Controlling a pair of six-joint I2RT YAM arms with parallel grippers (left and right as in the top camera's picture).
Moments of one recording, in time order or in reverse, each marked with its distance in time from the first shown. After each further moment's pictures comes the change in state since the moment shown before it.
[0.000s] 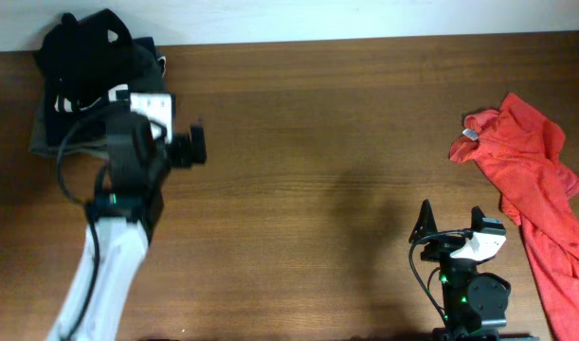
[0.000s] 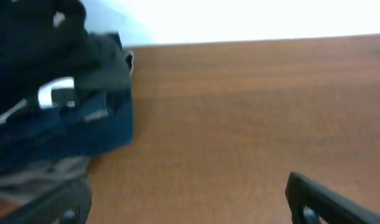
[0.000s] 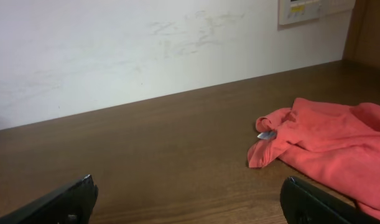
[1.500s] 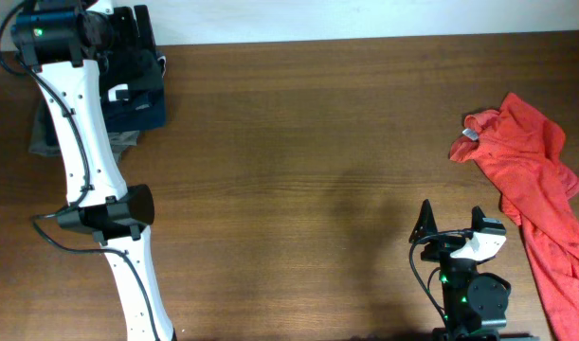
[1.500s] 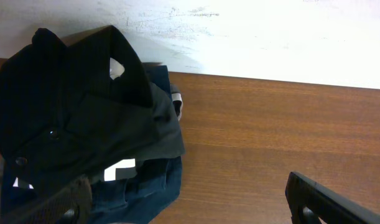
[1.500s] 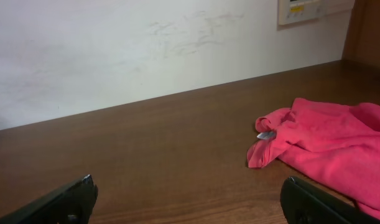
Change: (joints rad) left arm 0.145 1.196 2.251 -1.338 0.054 -0.039; right arm -0.001 0.000 0.000 0.002 0.001 0.000
